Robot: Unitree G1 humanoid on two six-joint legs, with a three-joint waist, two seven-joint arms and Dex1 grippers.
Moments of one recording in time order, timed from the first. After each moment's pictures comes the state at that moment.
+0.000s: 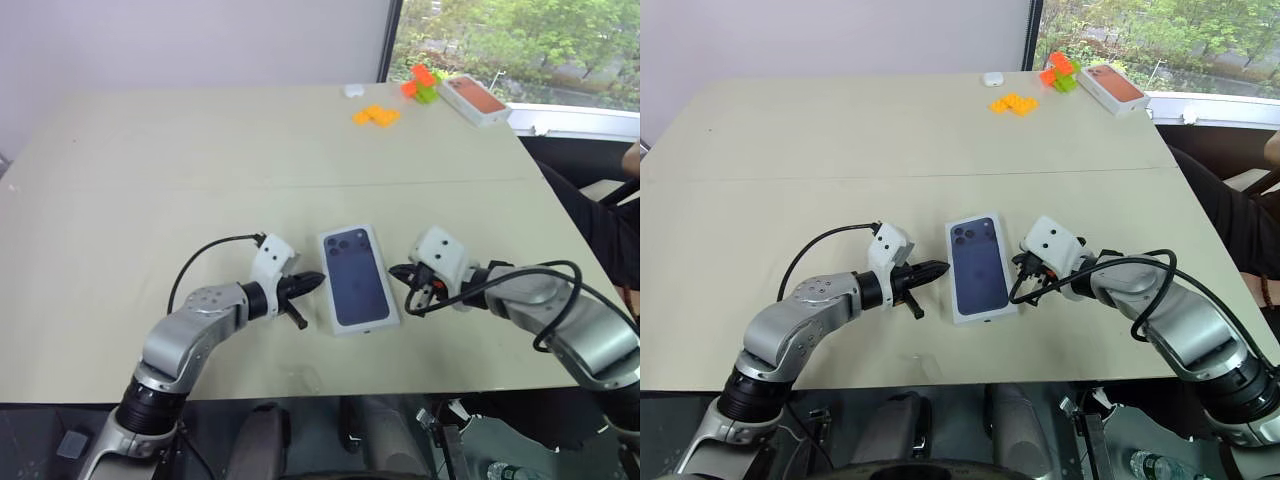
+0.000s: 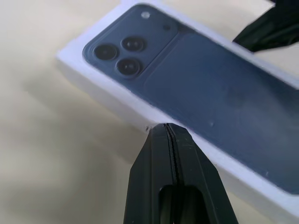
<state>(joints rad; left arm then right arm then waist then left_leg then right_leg) -0.28 0.38 -0.19 -0.36 -0.44 0.80 -0.54 -0.32 -0.91 0.22 -0.51 0.44 0.79 0.55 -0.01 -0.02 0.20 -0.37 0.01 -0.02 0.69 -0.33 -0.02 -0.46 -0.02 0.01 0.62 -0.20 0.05</state>
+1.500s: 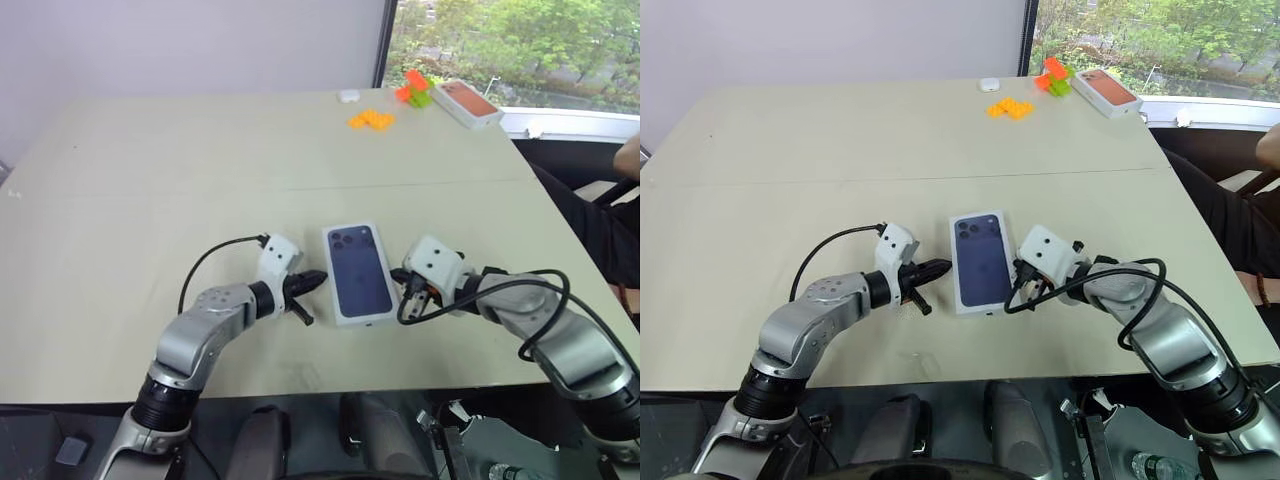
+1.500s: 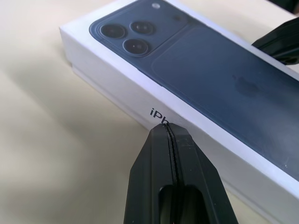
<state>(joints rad) -0.29 0.30 -0.17 -0.31 -0.40 0.80 -0.52 -0.27 -0.82 0.21 -0.51 0.23 0.78 0.62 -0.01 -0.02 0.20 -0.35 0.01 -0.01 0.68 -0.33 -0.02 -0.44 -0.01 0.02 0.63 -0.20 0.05</state>
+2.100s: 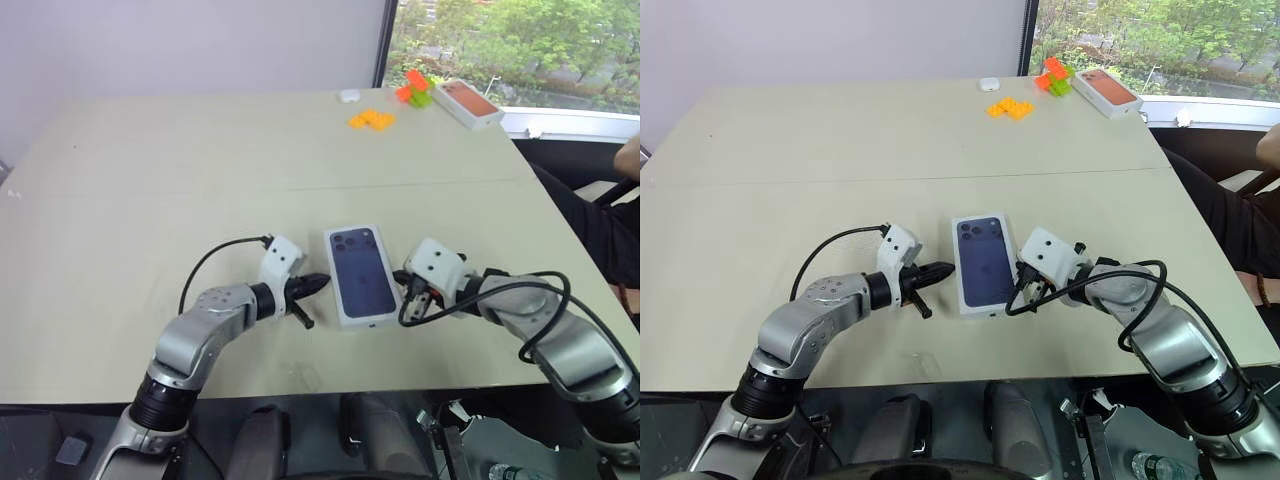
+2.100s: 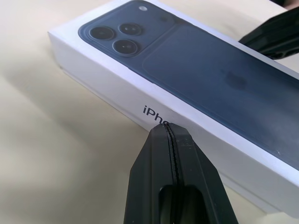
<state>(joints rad) -0.29 0.34 -0.21 -0.32 -0.39 0.80 -0.55 -0.26 -0.82 0.21 -0.51 0.20 0.78 0.64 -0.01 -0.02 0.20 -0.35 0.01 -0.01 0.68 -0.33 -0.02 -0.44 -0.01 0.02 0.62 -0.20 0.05</state>
